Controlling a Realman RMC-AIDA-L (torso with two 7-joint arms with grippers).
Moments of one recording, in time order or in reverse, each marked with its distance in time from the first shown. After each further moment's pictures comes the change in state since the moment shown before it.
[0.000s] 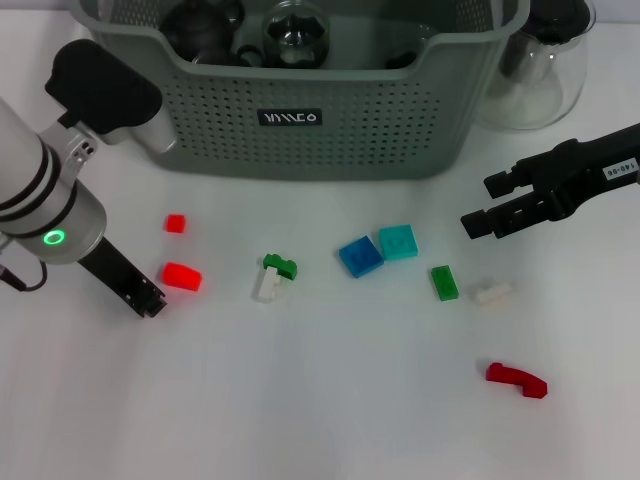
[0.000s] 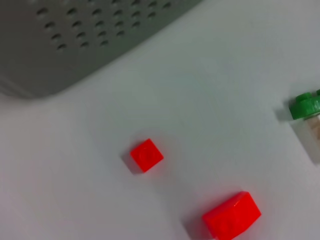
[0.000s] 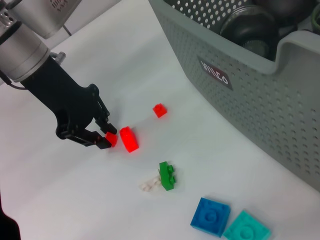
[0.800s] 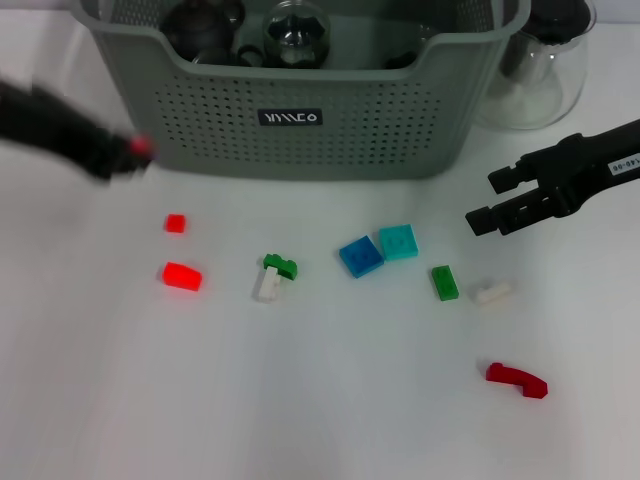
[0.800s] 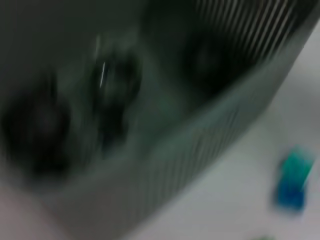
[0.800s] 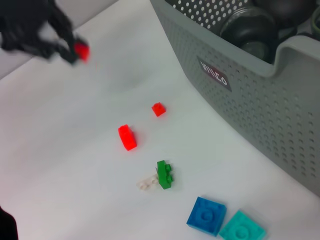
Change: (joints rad) left arm 0.060 0.007 -0.264 0.593 -0.227 0.279 0.045; right arm 0.006 -0.008 -0.001 -0.007 -0.004 -0.007 -0.011
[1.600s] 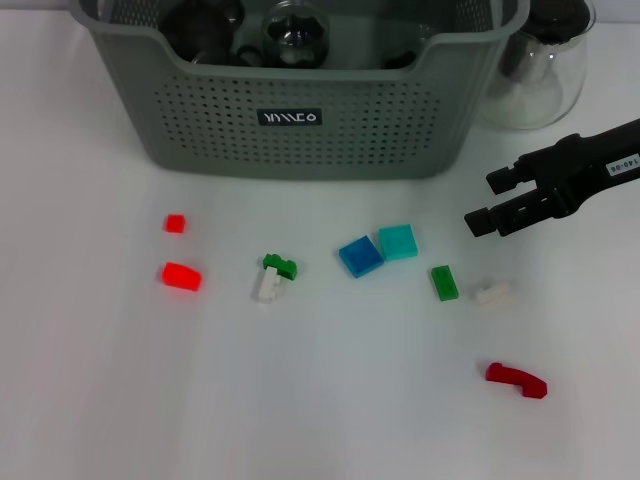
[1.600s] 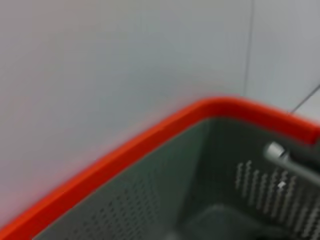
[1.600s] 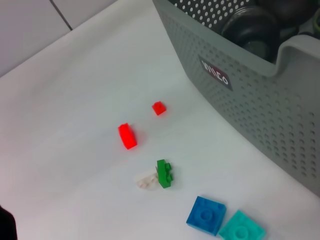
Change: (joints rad) left arm -0.580 0.067 -0.066 -0.827 0.022 -0.709 0.063; right arm 0.003 0.000 -0.005 0.005 0.000 0.005 -0.007
